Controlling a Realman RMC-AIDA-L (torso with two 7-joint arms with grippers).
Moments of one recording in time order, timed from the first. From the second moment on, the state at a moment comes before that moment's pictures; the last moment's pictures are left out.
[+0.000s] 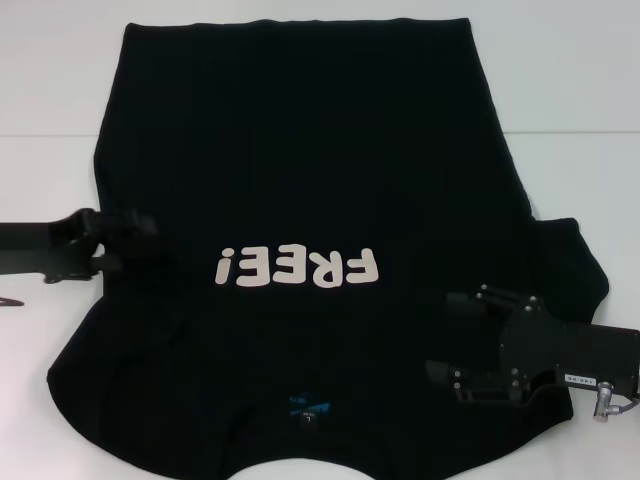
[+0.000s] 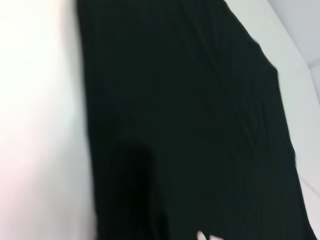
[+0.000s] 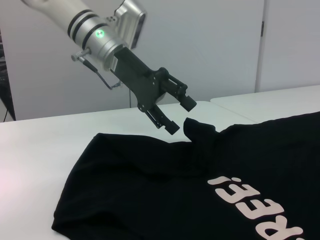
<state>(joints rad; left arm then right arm) -0.64 -1.92 0.46 0.55 2.33 1.31 -2.50 0.53 2.09 -0.58 -0.47 -2.08 -1.50 0.92</state>
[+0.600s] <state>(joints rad) -0.65 -1.98 0.45 0.54 2.33 1.09 -2.49 0.53 2.09 -0.58 -0.47 -2.08 -1.50 0.92</state>
